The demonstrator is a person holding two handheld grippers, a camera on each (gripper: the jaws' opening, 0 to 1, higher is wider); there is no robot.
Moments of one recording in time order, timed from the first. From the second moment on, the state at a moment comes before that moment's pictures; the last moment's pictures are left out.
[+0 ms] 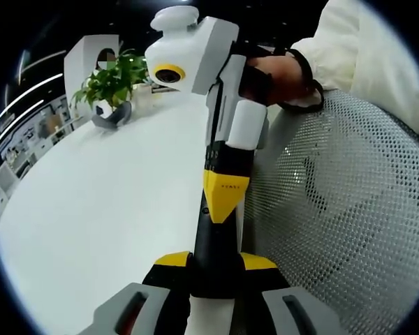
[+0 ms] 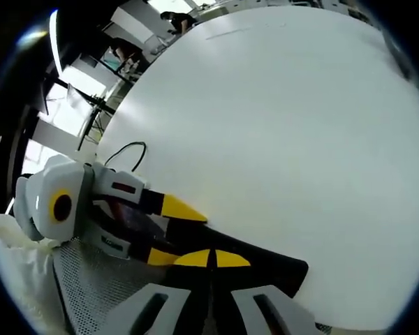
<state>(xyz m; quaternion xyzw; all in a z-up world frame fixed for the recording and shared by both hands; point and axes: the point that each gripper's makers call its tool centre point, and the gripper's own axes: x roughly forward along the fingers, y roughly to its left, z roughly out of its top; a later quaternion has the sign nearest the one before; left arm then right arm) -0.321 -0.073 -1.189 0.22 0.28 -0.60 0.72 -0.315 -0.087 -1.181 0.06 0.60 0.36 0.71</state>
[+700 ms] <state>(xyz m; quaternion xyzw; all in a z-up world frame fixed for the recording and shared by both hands) -0.319 -0.073 -1.190 0.22 0.28 -0.59 0.72 -0.314 -0.078 -1.183 0.03 0.58 0.40 0.71</state>
